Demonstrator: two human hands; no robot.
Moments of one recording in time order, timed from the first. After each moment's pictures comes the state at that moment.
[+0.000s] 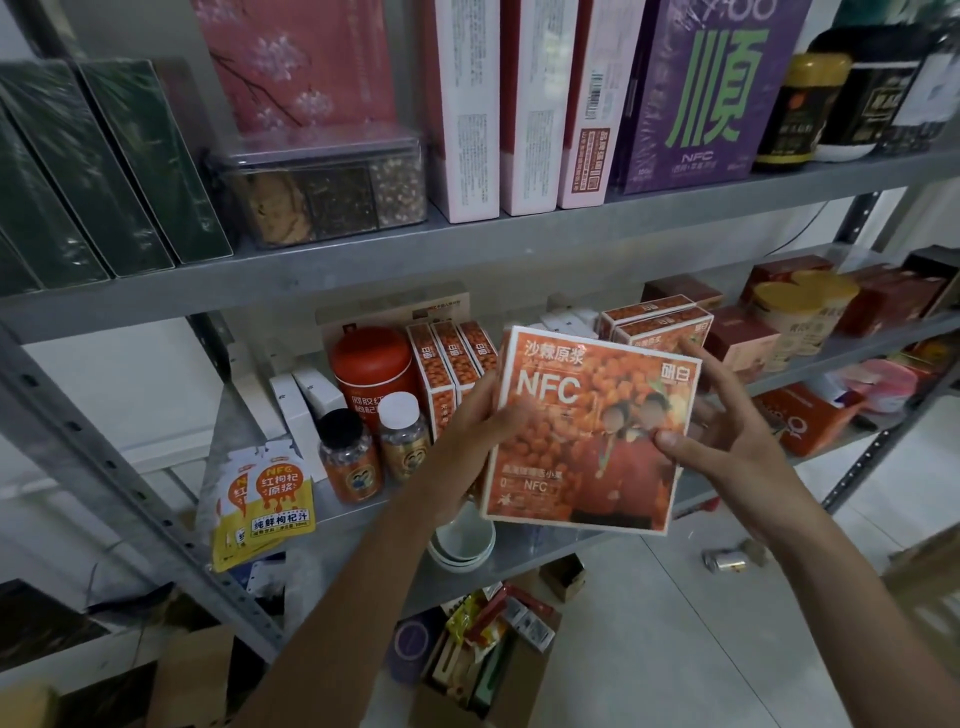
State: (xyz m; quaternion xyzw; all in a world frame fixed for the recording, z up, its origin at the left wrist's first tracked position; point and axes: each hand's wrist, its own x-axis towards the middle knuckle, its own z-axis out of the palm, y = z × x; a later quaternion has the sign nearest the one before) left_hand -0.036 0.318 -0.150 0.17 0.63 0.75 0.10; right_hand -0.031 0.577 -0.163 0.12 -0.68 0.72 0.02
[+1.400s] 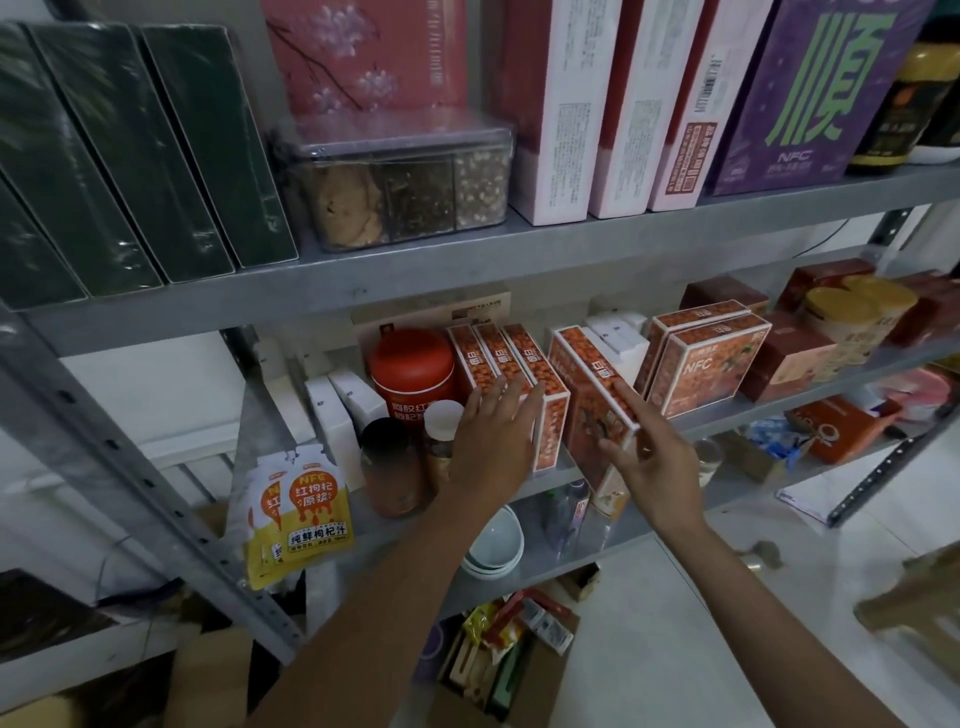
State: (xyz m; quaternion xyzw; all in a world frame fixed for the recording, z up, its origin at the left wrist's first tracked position) left_hand -0.126 0.278 -0.234 0.16 0.97 0.10 -0.17; right_hand -0.096 0.474 -0.241 0.08 -0.86 0.43 0.25
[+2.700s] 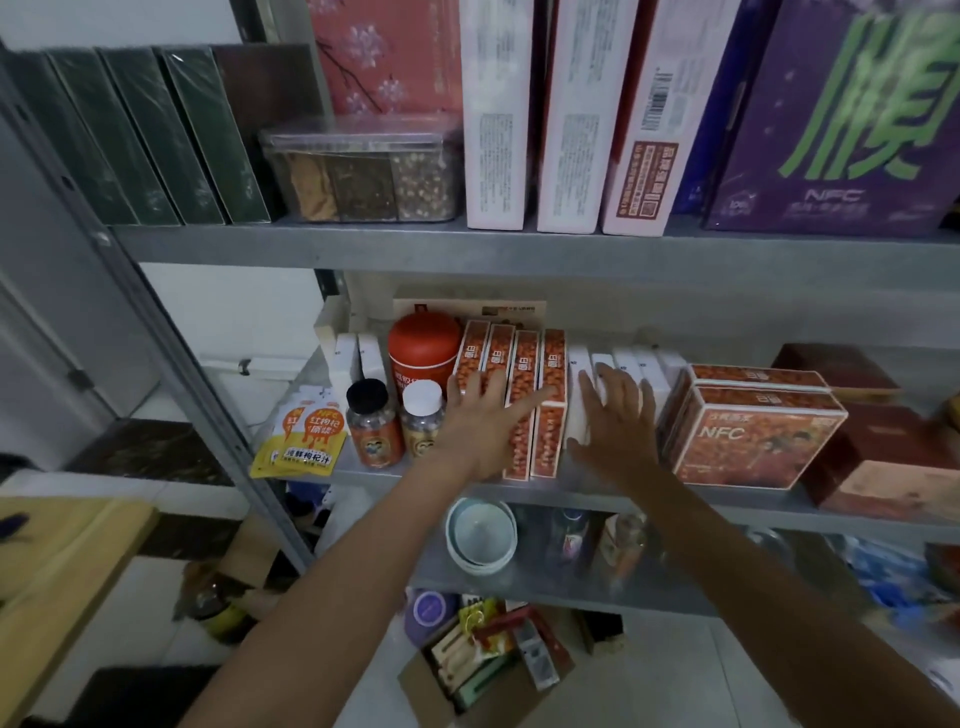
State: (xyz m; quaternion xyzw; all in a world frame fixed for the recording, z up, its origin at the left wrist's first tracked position) left_hand -0.138 0.343 -0.215 -0.04 1.00 -0.03 -0.06; right_hand -0.230 0.514 -0.241 0.28 -0.95 0.05 0.12
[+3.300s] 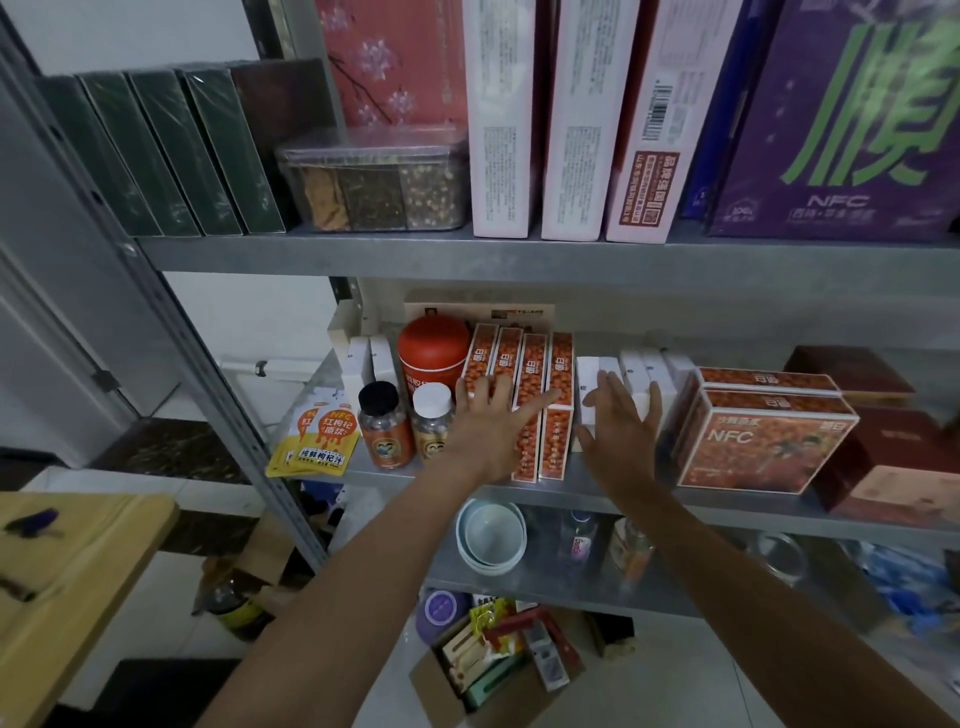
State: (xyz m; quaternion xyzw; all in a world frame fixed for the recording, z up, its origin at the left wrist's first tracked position) left_hand -0.139 0.346 -0.218 -0.05 1.00 -0.04 -0.06; right_hand -0.218 0.506 -0.247 0.28 -0.91 0.19 0.23
